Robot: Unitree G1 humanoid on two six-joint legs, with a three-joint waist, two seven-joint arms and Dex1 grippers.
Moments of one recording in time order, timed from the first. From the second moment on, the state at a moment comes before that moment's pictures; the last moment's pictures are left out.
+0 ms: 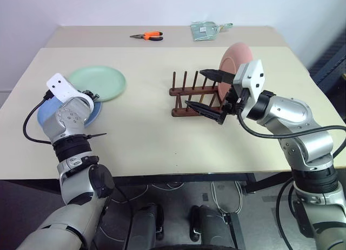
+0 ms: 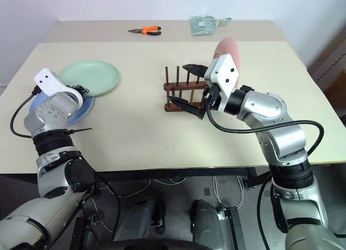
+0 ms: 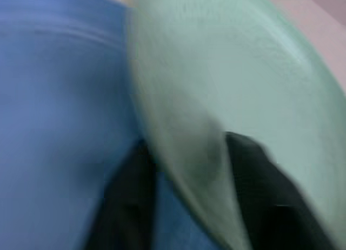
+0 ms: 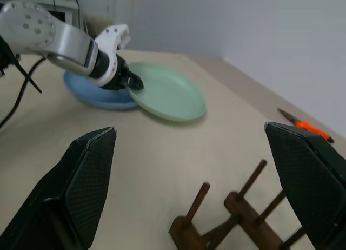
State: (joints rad) left arm -0.87 0.26 0.68 0.34 -0.38 0.77 0.25; right arm -0.56 -0.62 0.05 -0.35 0.48 0.45 0.74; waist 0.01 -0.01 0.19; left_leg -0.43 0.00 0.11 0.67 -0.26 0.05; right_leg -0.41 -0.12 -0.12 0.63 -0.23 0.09
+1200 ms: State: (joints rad) left arm -0.55 0.07 0.44 -0.51 -0.95 0.91 0.27; right arm -0.72 -0.46 0.35 -0.05 -0.18 -0.07 0.66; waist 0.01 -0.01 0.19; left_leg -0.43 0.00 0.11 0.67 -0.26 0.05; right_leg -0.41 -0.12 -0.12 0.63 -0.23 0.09
